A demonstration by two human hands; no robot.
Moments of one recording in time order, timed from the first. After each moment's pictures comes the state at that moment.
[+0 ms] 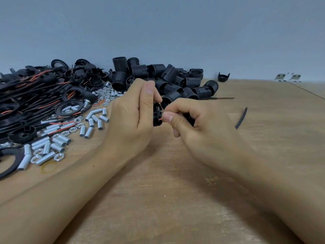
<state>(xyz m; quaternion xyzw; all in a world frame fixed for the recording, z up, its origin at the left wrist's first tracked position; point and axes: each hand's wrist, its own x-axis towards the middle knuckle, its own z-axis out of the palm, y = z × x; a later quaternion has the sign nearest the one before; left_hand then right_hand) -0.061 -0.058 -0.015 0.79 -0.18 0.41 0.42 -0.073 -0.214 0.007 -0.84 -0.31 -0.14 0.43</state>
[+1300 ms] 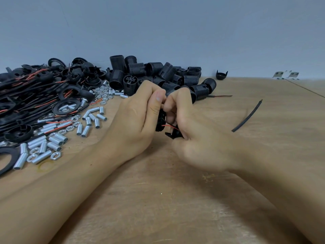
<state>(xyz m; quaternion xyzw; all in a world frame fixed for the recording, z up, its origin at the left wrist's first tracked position) -0.060 -0.058 -0.014 0.81 -0.28 0.33 0.40 -0.077 -0.217 0.017 -0.87 -0.34 0.05 0.37</state>
